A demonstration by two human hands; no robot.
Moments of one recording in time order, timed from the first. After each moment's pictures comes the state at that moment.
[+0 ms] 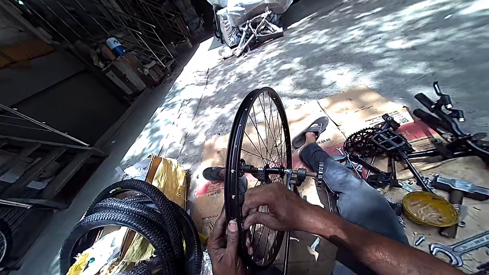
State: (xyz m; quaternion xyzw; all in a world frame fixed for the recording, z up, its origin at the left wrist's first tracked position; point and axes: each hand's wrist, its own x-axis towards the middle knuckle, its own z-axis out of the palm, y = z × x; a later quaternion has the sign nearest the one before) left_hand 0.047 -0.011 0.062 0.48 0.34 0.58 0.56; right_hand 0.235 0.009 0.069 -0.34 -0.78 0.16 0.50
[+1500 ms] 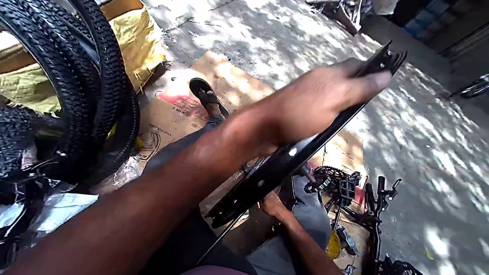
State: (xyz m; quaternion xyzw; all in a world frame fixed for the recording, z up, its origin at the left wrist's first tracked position) left_hand 0.107 0.110 0.168 0.68 0.16 0.34 0.63; right_hand 0.310 0.001 -0.159 -0.66 -0.67 0.33 -0.08
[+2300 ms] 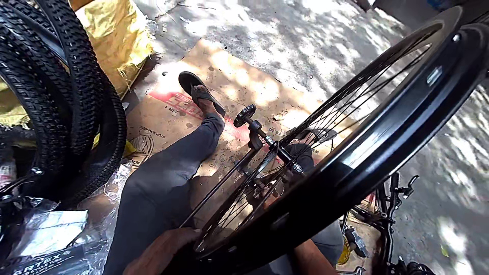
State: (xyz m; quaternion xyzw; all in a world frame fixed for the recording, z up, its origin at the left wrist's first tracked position) left_hand -0.039 -0.046 -0.013 0.76 0.43 0.34 0.37; right_hand 0.293 0.042 -0.085 -0.67 -0.62 0.39 -0.12
